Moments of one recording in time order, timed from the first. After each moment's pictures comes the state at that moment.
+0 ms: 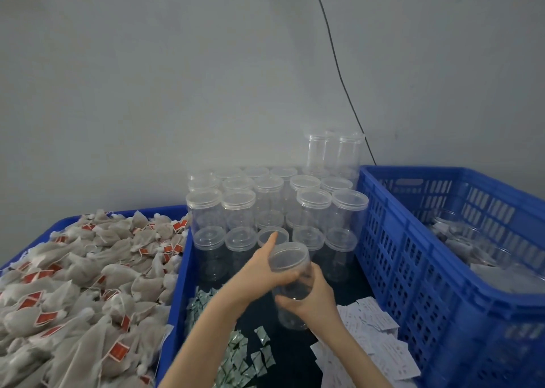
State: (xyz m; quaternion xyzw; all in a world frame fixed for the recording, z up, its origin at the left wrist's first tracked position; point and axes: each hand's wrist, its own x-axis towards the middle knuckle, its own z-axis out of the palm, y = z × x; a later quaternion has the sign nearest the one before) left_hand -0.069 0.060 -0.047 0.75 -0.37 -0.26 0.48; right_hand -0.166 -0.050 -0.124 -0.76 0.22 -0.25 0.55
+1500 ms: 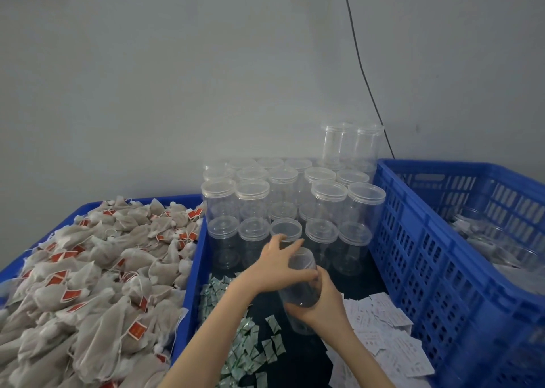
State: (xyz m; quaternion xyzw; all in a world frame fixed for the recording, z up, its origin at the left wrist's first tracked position) left_hand -0.061 0.053 -0.058 0.84 -0.44 -0.18 0.25; right_hand -0.170 -0.043 -0.145 -0.79 0.22 -0.22 0.52
